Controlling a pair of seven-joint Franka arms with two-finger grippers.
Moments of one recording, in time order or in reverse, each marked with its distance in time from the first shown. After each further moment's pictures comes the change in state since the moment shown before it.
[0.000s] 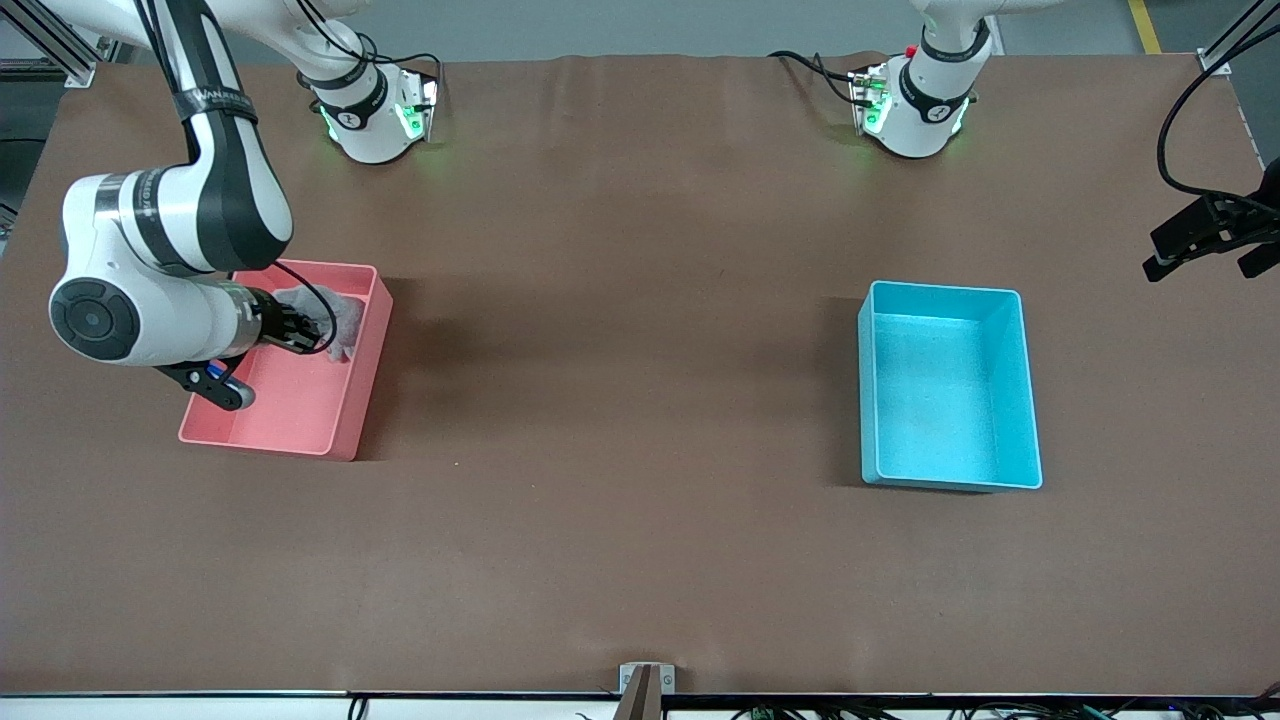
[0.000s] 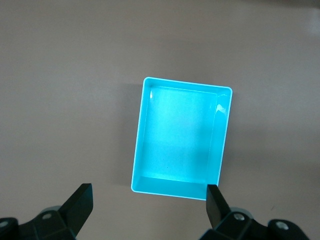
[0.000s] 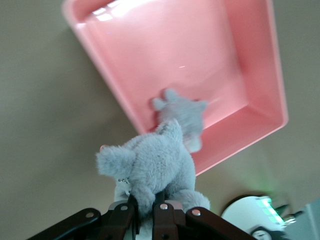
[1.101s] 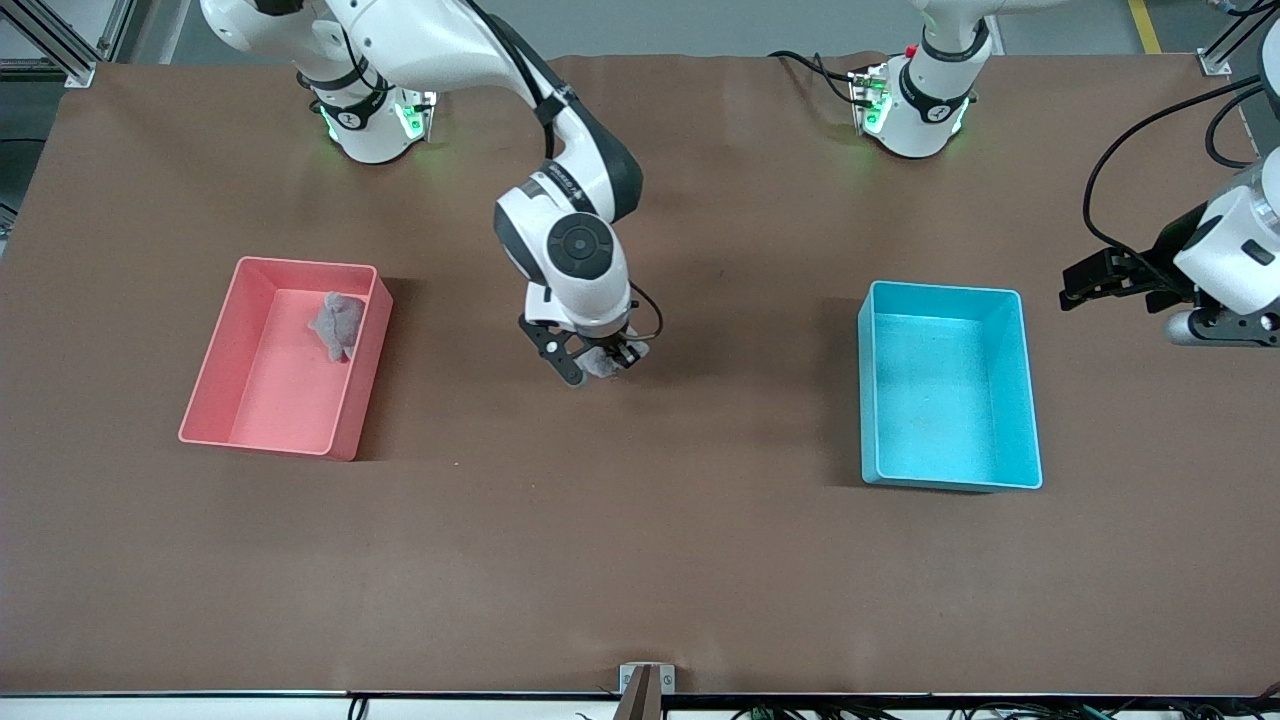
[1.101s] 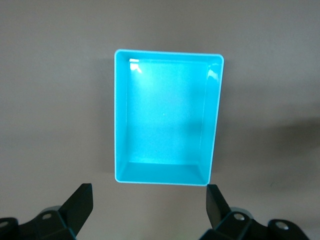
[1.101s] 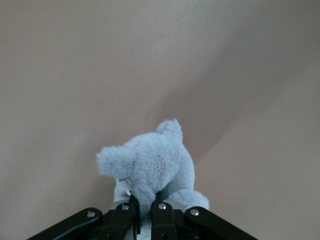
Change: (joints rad) left arm -0.012 0.105 -0.065 -0.012 -0.003 -0.048 0.000; right arm 0.586 0.404 0.007 0.231 0.072 0.507 0.848
